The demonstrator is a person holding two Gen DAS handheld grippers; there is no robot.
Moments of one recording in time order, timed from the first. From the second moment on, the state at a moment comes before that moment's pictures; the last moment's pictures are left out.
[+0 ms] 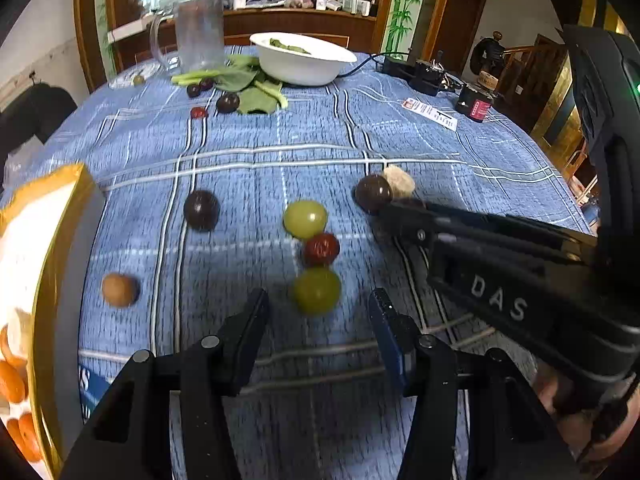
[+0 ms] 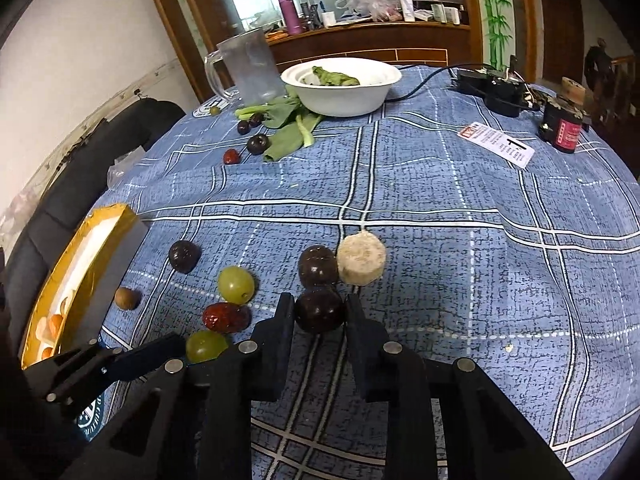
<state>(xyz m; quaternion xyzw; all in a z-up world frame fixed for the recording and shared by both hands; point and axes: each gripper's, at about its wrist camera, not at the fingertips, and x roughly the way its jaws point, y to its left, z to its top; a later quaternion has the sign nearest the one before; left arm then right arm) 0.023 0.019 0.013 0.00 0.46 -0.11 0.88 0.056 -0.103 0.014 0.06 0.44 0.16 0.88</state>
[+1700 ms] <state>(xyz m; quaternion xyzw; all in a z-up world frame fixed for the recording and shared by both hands) -0.144 0.282 0.048 -0.18 0.38 0.13 0.90 -0.092 0.114 0.068 -0.07 0.35 0.38 0.85</state>
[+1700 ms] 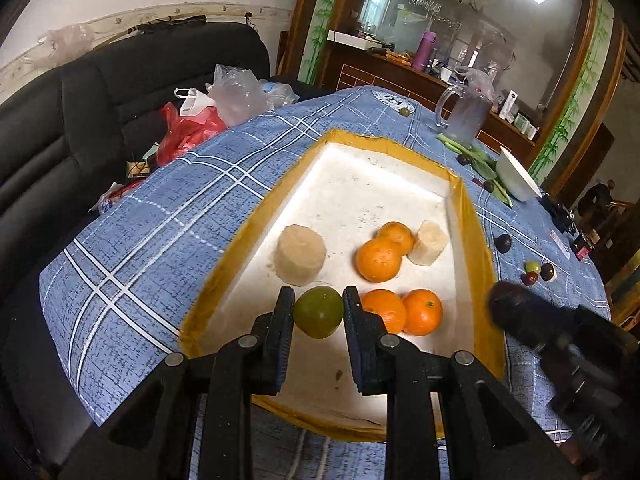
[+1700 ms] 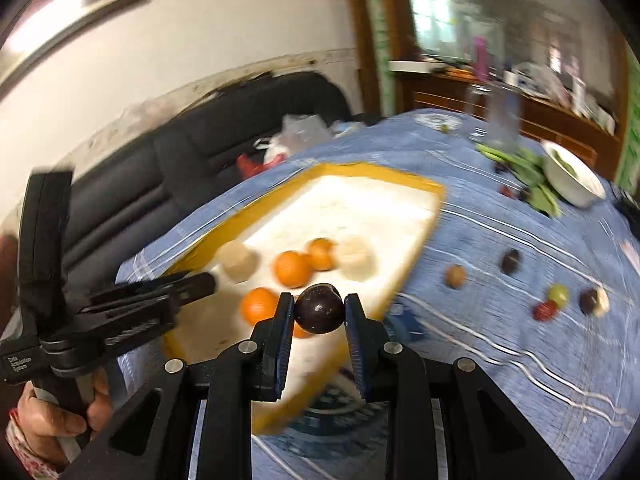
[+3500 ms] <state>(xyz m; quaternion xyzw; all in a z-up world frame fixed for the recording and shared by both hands) -0.151 0.204 0.113 -0.02 0.32 0.18 0.93 -0.068 0.000 0.070 -0.03 0.35 0.21 0.91</state>
